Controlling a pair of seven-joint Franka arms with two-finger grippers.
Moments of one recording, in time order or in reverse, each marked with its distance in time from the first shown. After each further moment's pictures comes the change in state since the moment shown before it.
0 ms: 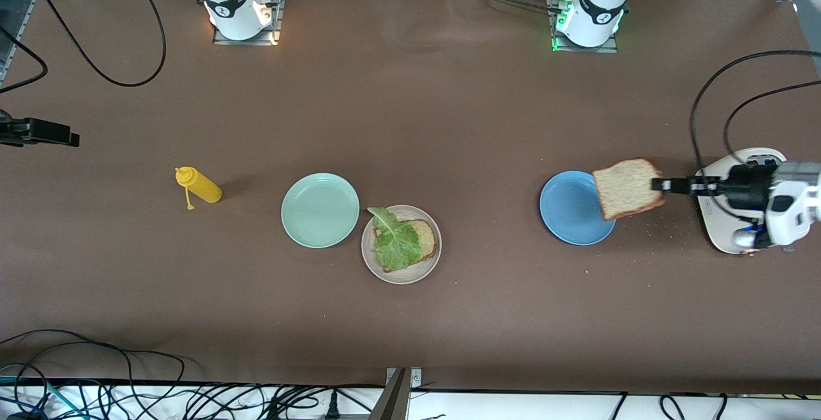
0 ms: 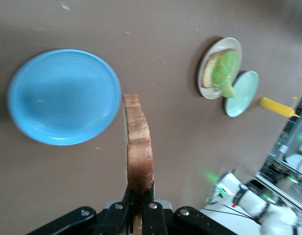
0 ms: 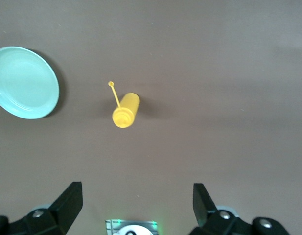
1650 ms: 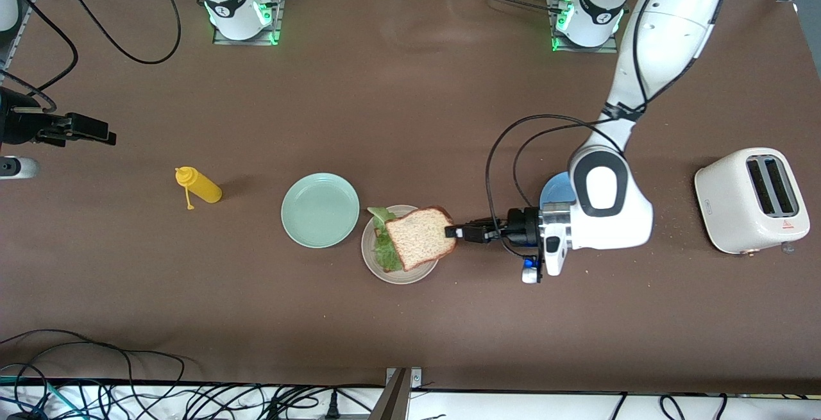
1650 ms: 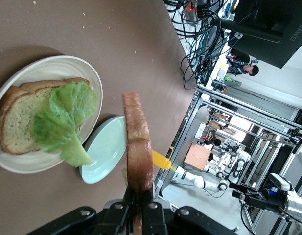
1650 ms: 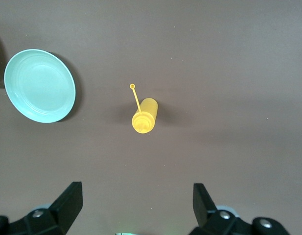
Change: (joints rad) left arm -0.468 0.224 0.000 -0.101 -0.790 0.677 0.092; right arm -0.033 -0.140 0.109 -0.253 -0.011 0.164 0.044
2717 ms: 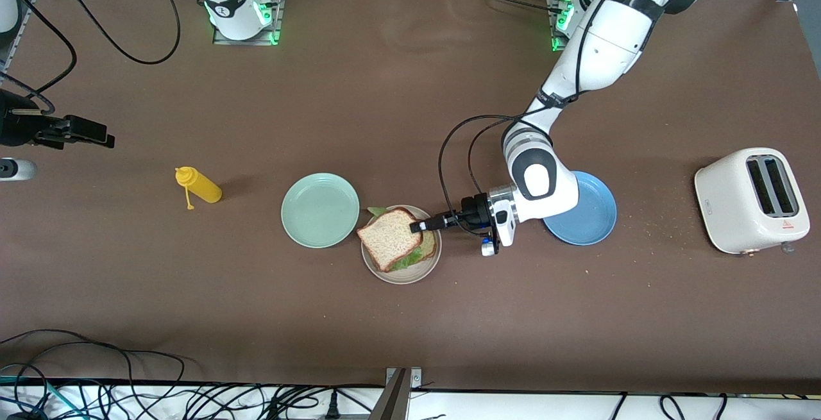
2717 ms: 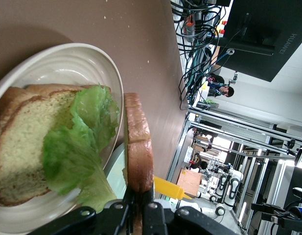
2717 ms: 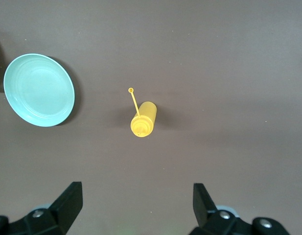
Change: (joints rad) left arm -0.137 0.082 0.000 -0.107 -0.398 0.194 0.425; right arm -0.003 0.001 0.000 -0.001 -0.001 0.017 0.001
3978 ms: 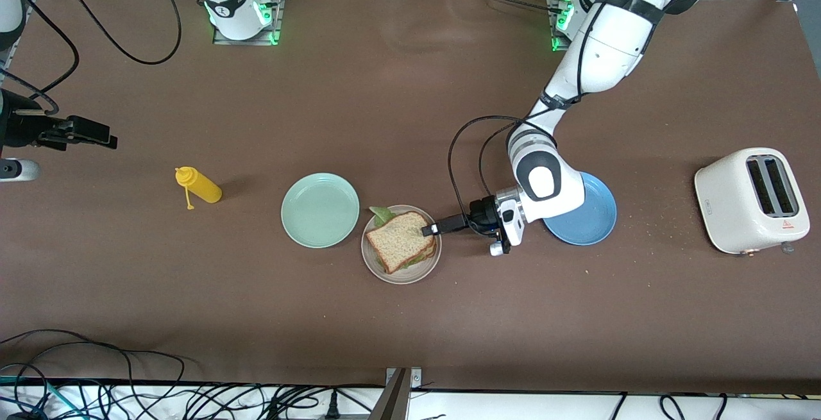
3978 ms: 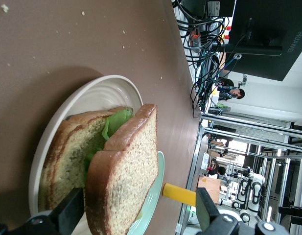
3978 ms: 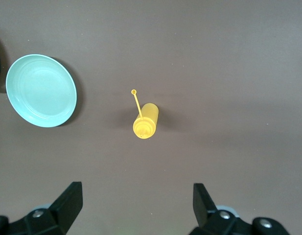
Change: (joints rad) left arm 0.003 -0.002 0.026 -0.028 0.000 0.042 0.111; right arm 0.005 0.000 0.005 0.000 0.000 0.007 0.000
